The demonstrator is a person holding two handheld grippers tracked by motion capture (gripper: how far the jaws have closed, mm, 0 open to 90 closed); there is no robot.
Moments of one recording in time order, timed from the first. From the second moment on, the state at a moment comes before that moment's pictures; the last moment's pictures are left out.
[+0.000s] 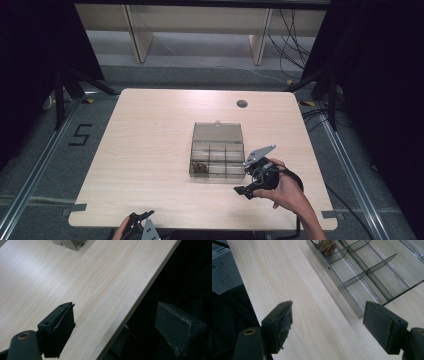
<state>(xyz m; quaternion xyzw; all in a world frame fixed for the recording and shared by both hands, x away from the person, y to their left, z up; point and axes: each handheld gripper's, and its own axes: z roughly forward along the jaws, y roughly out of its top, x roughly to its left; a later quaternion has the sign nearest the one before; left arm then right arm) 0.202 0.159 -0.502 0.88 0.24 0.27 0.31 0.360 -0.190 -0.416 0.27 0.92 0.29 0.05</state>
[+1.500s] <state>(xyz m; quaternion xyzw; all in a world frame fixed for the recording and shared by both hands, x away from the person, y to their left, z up) 0.202 0.160 -0.500 0.88 0.24 0.28 0.31 0.341 -0.208 -0.434 0.30 0.91 0.29 0.03</state>
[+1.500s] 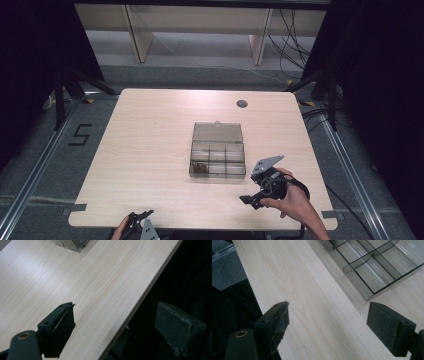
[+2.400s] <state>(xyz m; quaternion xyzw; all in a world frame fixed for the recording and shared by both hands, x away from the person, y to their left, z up) 0.202 0.160 -0.500 0.88 0.24 0.28 0.31 0.329 -0.230 -0.449 0.31 0.90 0.32 0.03</state>
